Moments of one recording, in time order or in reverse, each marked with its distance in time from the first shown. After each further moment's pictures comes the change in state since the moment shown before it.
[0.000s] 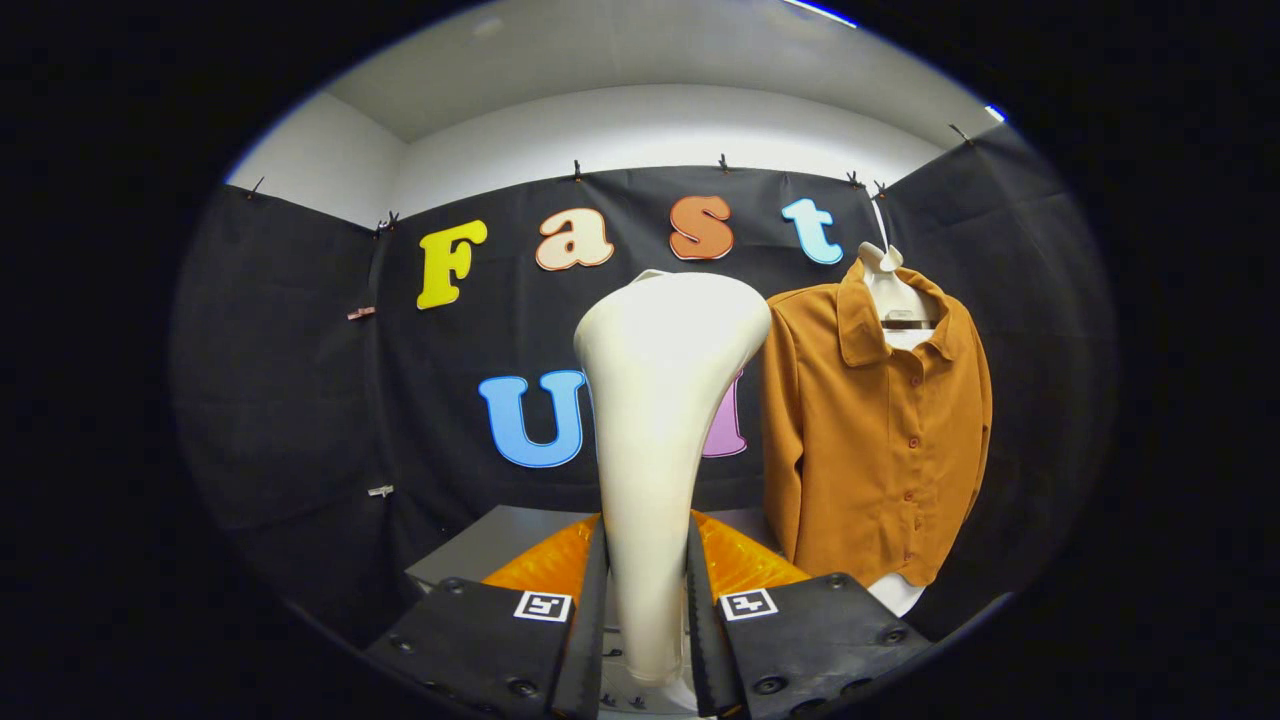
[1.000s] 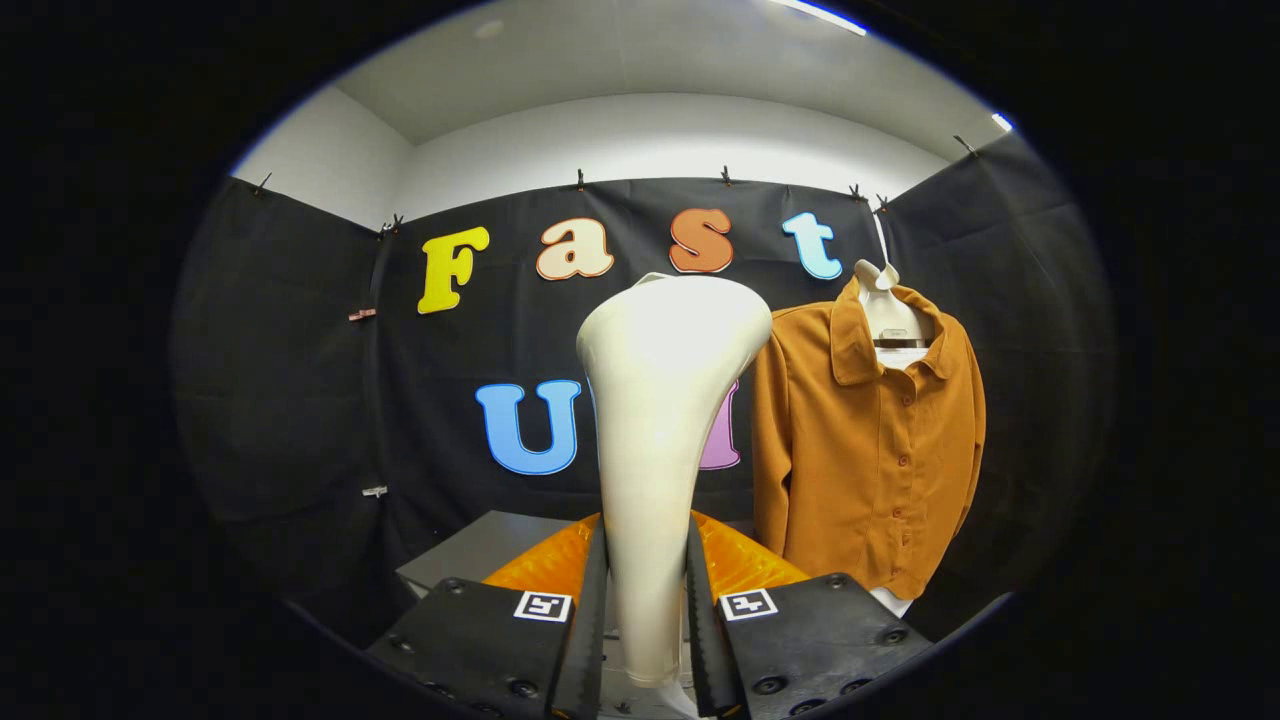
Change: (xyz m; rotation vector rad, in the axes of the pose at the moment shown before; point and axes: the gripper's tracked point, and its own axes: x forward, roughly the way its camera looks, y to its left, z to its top) arm -0.002 -0.011 0.013 -0.024 -0.034 0.002
